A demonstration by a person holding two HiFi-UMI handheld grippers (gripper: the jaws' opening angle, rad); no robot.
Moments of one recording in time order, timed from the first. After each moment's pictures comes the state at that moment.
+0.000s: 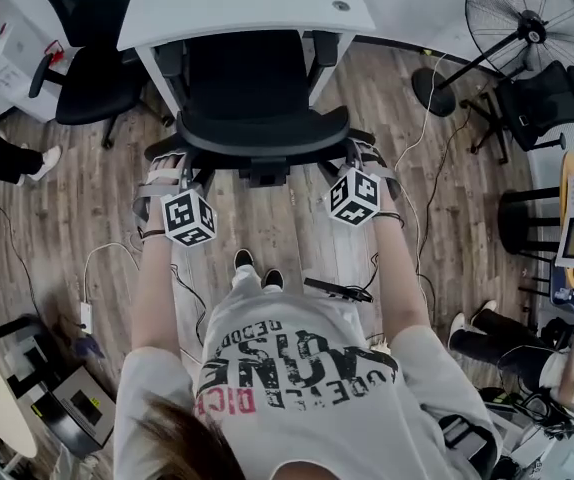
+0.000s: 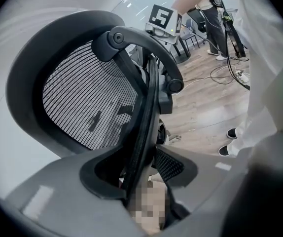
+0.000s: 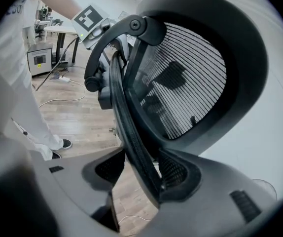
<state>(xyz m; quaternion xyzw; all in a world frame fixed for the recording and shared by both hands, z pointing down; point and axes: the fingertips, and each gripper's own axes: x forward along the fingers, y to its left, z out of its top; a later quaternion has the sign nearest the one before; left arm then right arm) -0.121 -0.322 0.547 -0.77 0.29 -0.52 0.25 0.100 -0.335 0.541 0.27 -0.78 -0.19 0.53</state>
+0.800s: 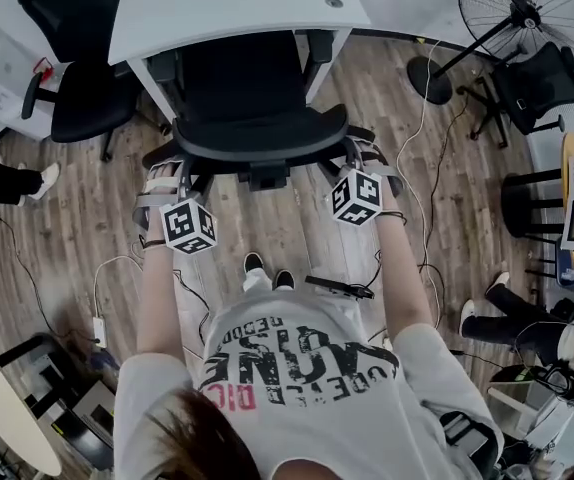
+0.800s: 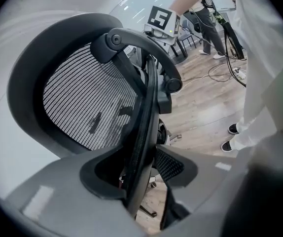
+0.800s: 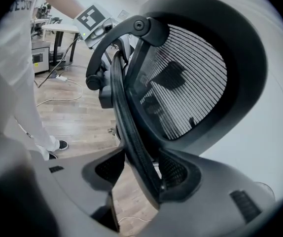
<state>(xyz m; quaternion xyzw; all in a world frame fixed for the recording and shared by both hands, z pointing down) -0.135 -0.351 0.542 -0.77 0.28 -0.51 0.26 0.085 -0.359 0.538 0.28 -0.78 -0.19 0.53</state>
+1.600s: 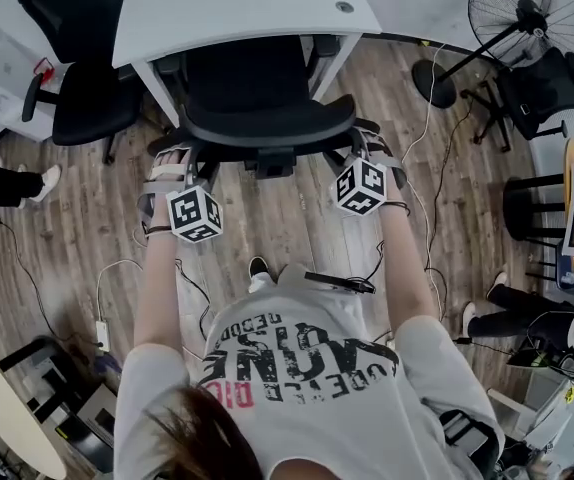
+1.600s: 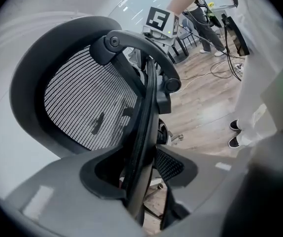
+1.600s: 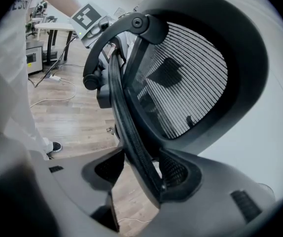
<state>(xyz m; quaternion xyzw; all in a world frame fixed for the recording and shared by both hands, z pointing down) -0.144 -0.404 0.544 -0.77 0.28 -0.51 0.28 0.076 -0.412 0.541 0.30 -0.77 -0.19 0.53</state>
